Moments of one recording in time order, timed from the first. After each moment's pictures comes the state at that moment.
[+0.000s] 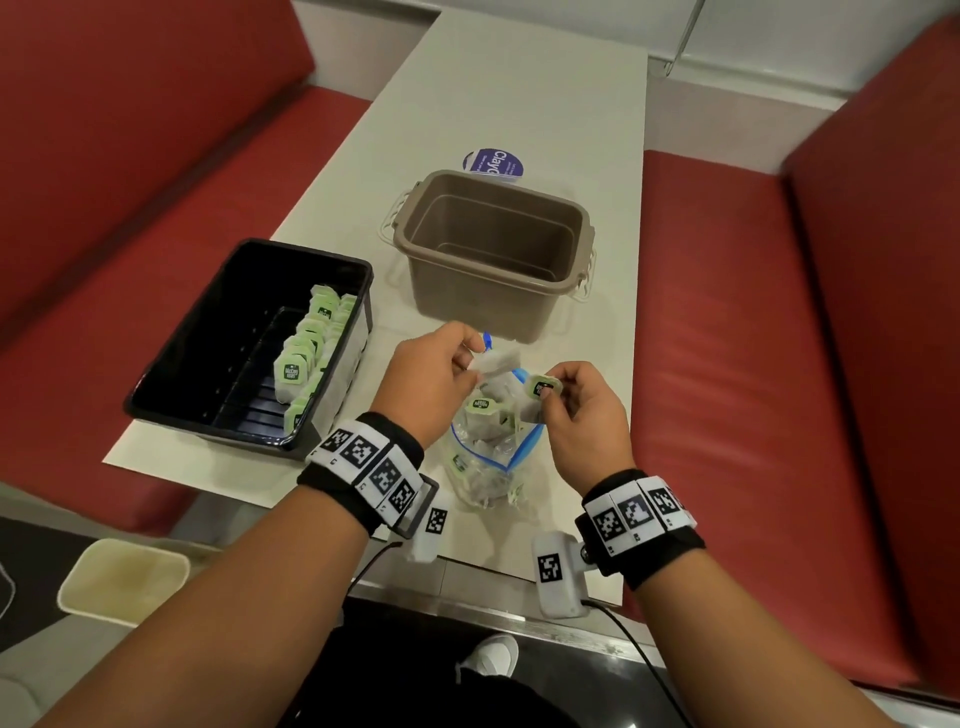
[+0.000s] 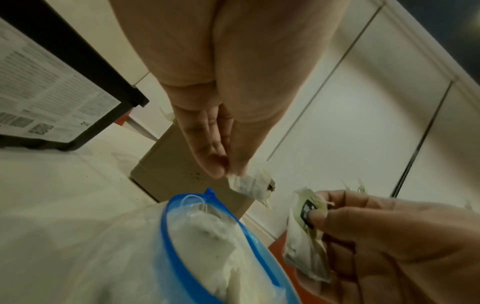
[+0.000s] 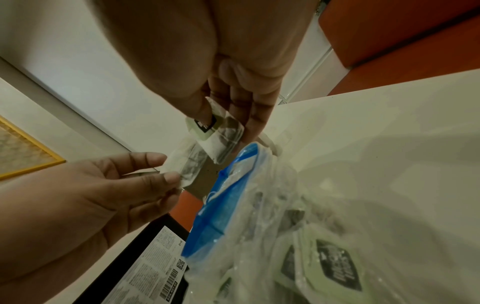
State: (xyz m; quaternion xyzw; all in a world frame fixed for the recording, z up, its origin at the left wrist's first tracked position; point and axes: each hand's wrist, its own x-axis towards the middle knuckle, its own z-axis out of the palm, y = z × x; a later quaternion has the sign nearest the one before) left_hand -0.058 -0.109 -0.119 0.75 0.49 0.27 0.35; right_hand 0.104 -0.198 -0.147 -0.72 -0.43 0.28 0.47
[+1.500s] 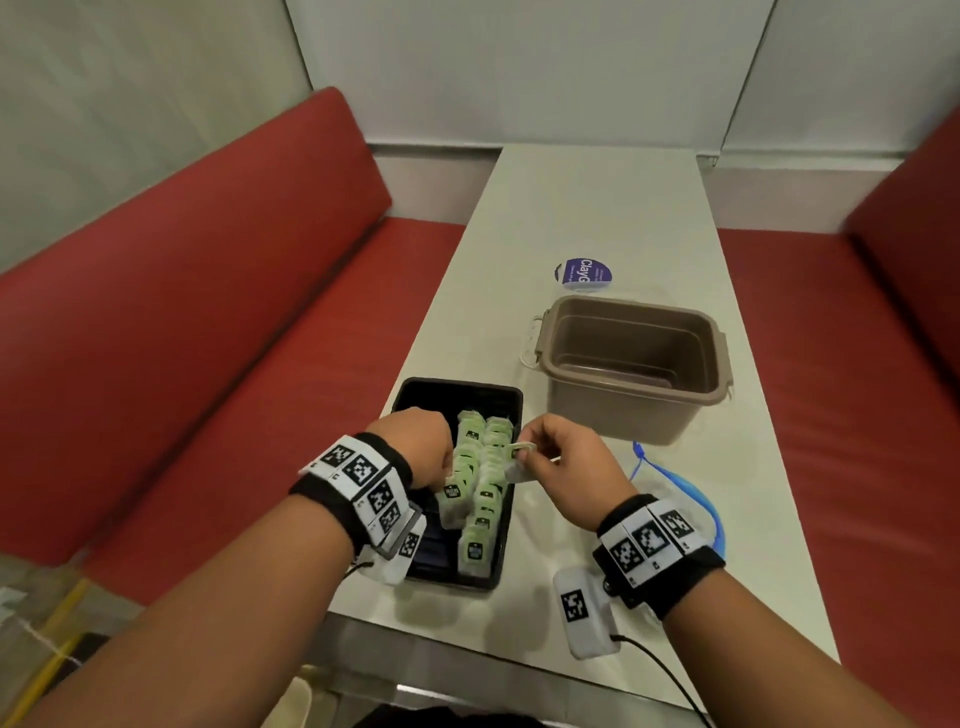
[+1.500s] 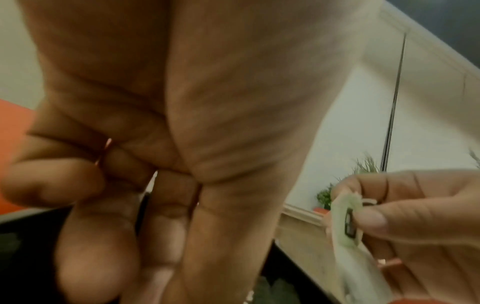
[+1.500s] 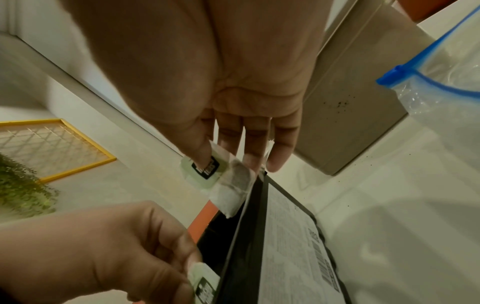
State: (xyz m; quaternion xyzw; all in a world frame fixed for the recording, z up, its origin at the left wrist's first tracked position) left_hand -0.218 0.034 -0.056 0.84 0.47 -0.24 0.14; right_hand -0.042 -0.072 -0.100 -0.66 -0.55 0.33 0.39
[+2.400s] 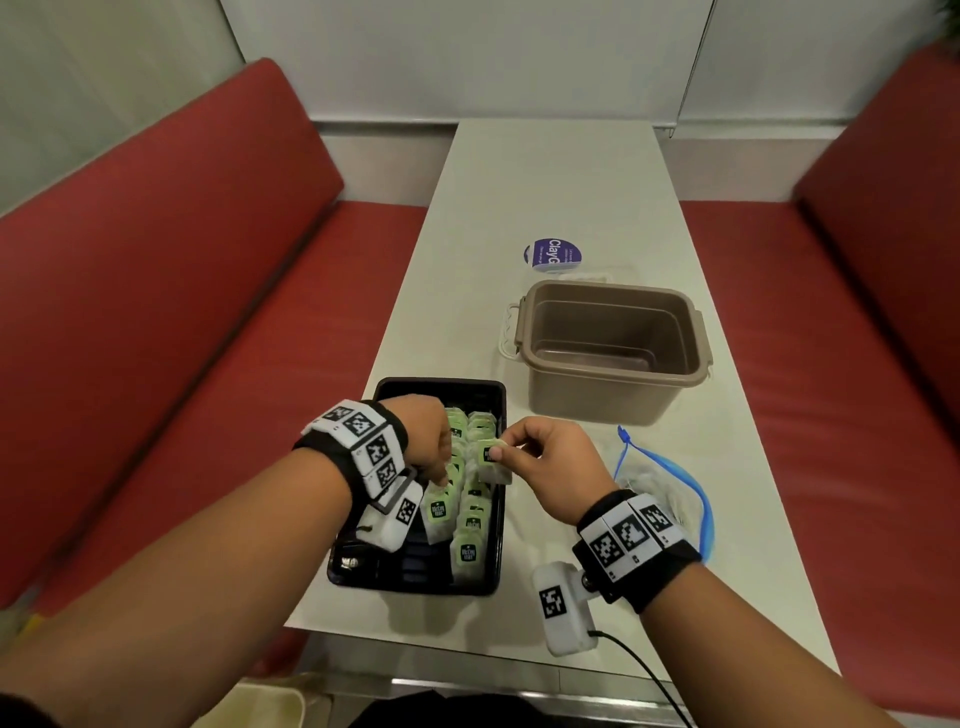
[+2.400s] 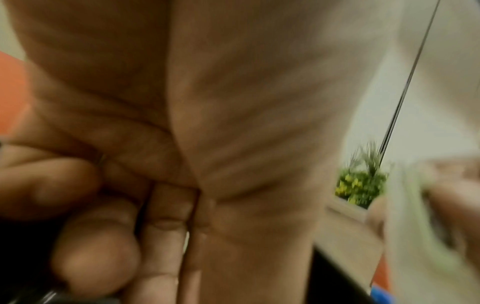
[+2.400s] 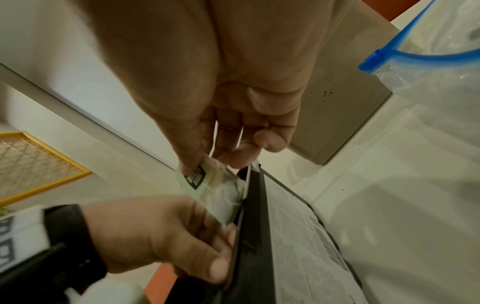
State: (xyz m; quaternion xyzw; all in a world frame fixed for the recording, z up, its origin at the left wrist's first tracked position) left_hand -0.197 0.077 -0.071 0.84 0.41 -0.29 0.22; right_hand -0.053 -0.064 -0.109 -0.68 -0.47 0.36 0.43
